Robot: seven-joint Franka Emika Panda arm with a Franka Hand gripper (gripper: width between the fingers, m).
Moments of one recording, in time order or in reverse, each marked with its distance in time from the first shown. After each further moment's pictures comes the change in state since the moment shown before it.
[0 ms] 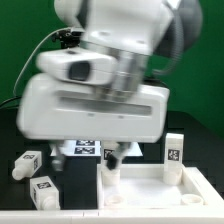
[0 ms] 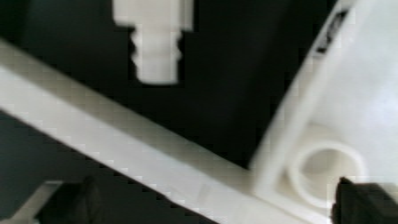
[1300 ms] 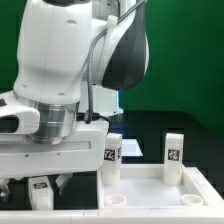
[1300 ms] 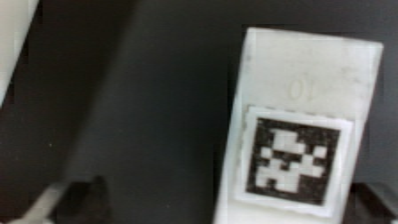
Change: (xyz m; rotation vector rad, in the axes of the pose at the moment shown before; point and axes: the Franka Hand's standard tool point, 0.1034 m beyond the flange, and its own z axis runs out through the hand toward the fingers) arm -0.055 0.038 0.076 0.038 -0.094 -0.030
